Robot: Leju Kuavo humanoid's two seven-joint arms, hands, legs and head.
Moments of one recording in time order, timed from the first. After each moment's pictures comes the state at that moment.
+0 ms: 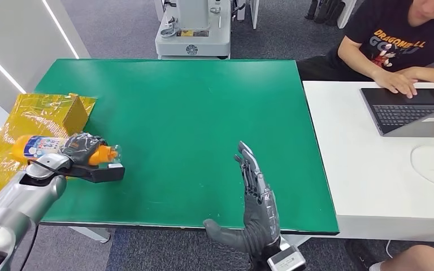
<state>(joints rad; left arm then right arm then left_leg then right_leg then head) -0.74 0.41 -0.56 -0.54 -1.16 0.08 -0.23 0.00 0.10 0.55 -1.61 0.23 -0.20 -0.70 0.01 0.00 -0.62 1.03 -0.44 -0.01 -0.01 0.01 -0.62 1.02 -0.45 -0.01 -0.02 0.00</state>
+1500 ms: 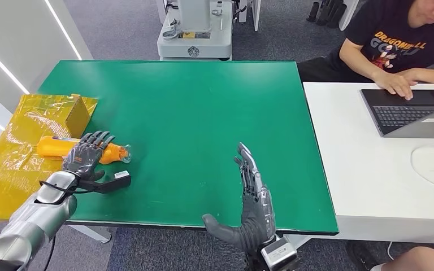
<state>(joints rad) -0.65 0.33 -0.47 -0.42 -1.15 0.59 -0.23 -0.01 0.11 0.57 -1.54 0.19 -0.27 -0.70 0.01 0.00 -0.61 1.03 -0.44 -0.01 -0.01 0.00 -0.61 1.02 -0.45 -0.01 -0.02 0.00</state>
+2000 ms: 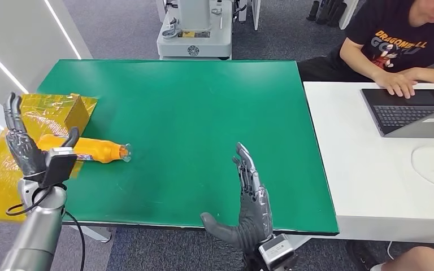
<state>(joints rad) -0.38 0.19 -0.02 -1.10 -0.32 0.65 -0.70 -0.03 0.11 0.59 -1.52 0.15 -0.28 -0.70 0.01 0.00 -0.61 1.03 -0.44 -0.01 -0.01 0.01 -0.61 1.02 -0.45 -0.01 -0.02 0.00</state>
